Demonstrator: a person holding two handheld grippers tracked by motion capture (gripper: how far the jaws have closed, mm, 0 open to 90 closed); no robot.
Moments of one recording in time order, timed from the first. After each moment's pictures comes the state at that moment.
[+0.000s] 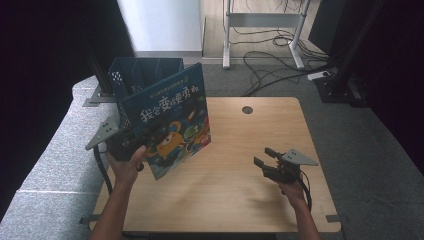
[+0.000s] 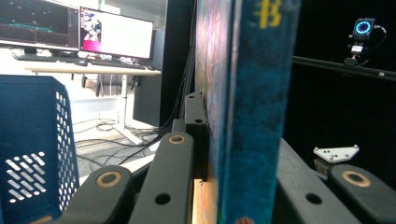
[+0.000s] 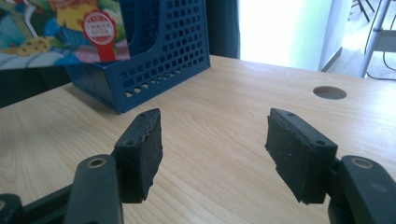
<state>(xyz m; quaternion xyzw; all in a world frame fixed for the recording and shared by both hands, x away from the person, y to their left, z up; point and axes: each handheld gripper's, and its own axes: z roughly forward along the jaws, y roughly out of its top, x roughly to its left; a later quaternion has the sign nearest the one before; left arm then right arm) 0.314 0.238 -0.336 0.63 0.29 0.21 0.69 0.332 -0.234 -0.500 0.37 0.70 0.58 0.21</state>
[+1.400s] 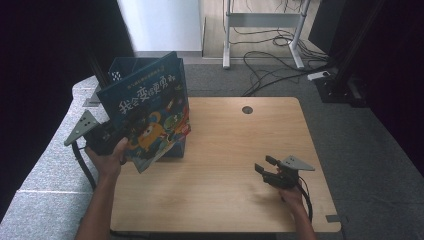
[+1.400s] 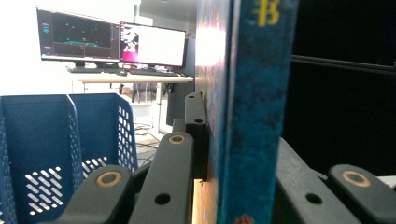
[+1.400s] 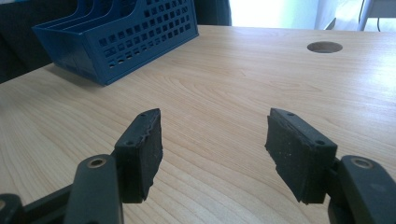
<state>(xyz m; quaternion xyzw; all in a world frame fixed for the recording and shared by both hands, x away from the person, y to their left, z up) 0.316 0.275 -0.318 0.62 0.32 0.27 0.67 0.329 -0.240 -0.533 0.41 0.70 0.56 0.20</state>
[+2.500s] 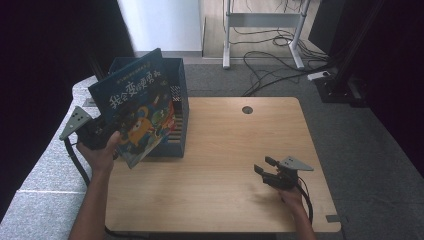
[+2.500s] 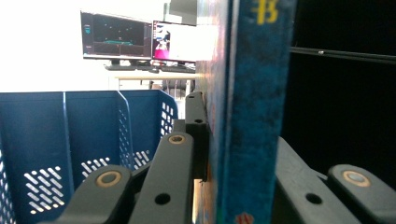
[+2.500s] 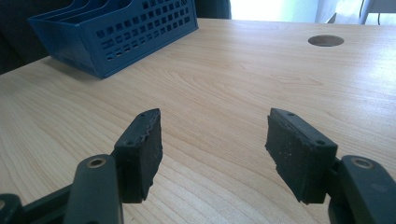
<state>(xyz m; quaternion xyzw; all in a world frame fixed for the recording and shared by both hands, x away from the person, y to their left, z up) 0.330 0.296 -0.321 0.61 0.36 0.31 0.64 0.329 -0.238 -0.536 0.40 0.71 0.55 0.19</state>
